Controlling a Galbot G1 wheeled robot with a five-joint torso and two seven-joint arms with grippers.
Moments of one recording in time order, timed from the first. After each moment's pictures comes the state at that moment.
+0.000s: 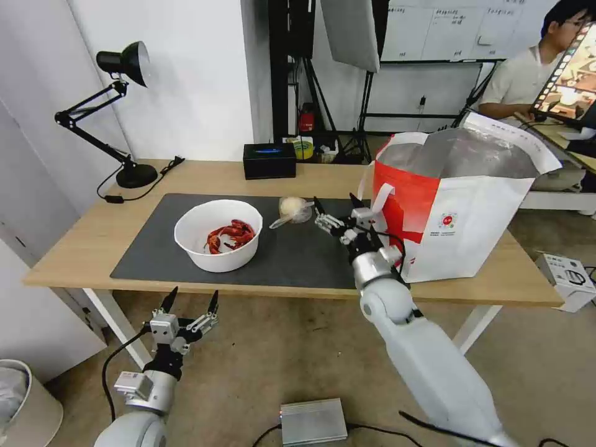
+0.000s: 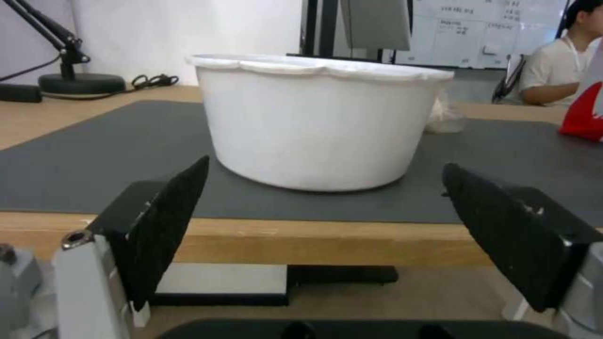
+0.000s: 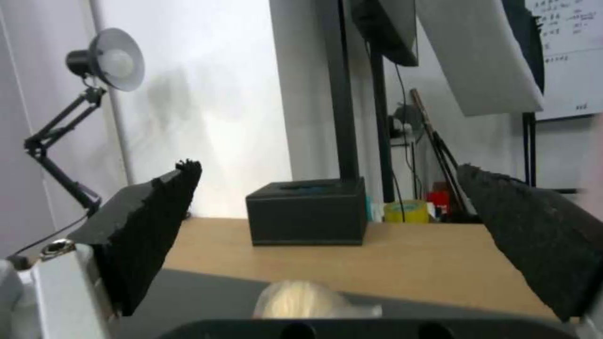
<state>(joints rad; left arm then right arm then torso) 1.60 -1.36 -0.62 -1.98 -0.29 -0.18 0.14 -0.77 1.27 0.06 1.55 0.50 0.18 0.07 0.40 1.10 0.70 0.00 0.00</state>
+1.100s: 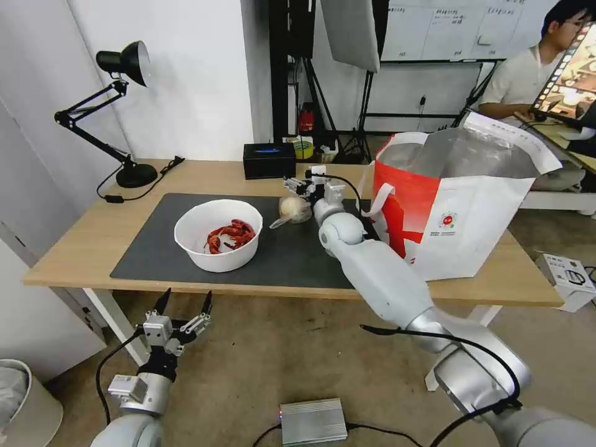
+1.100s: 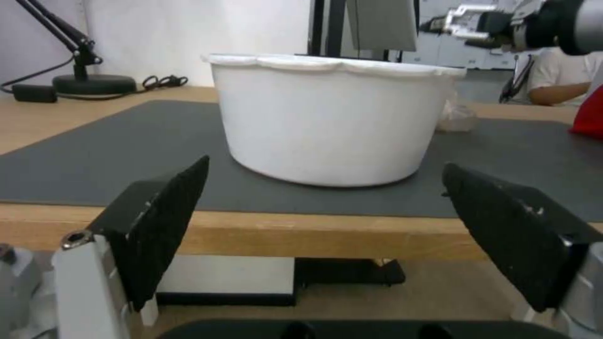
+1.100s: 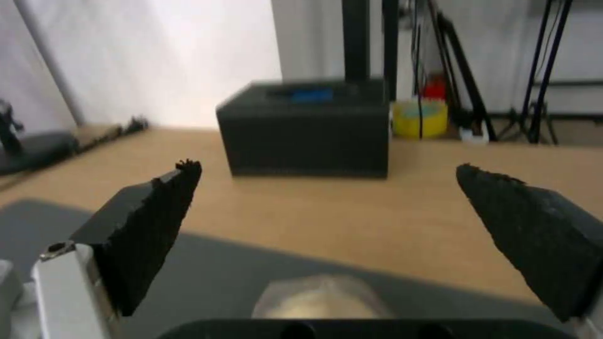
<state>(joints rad) 1.60 -1.36 -0.64 -1.97 -0.29 -0.20 0.14 -0.23 1.45 -0.23 0.97 0.72 -0.09 0.20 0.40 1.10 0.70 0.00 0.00</state>
